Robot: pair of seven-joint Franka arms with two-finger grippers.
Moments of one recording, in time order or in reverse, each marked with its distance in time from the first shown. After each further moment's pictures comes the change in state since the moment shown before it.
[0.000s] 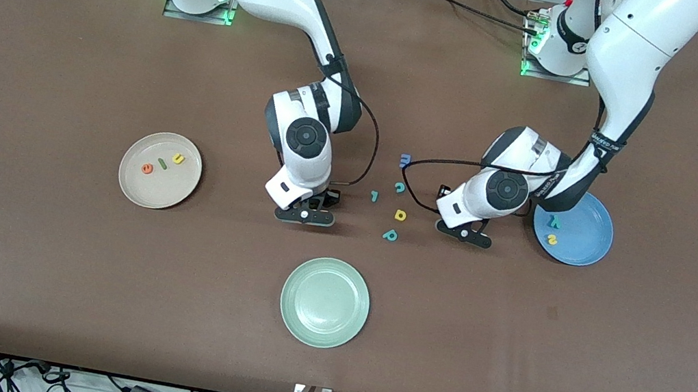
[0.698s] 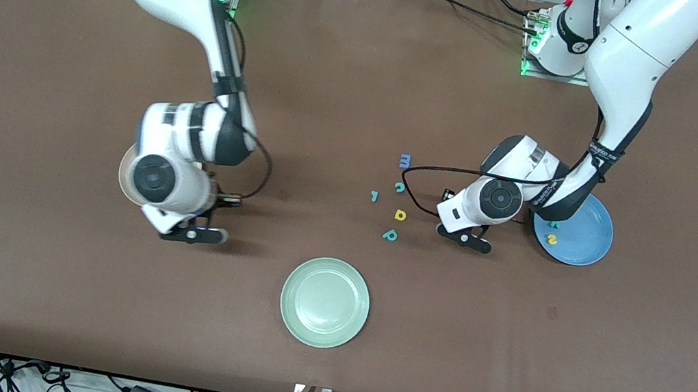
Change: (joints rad) left arm 0.012 0.052 0.002 0.021 0.079 -0.009 0.003; right arm -0.341 -0.142 -0.032 -0.010 0.000 -0.400 -0.404
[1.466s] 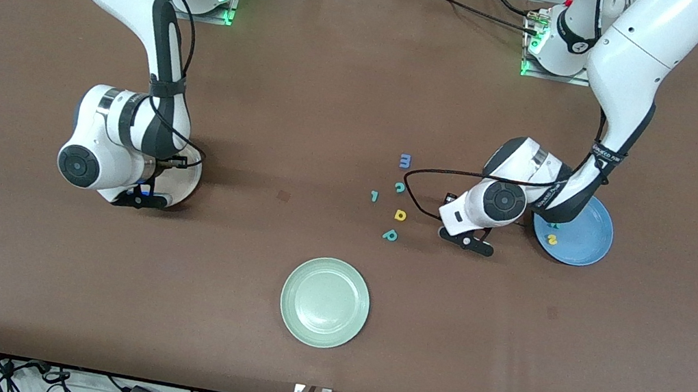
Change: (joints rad) left arm 0.004 -0.003 -0.002 0.007 0.000 0.002 0.001; right arm -0.020 -0.095 -0.089 -0.311 0.000 0.019 -0.212
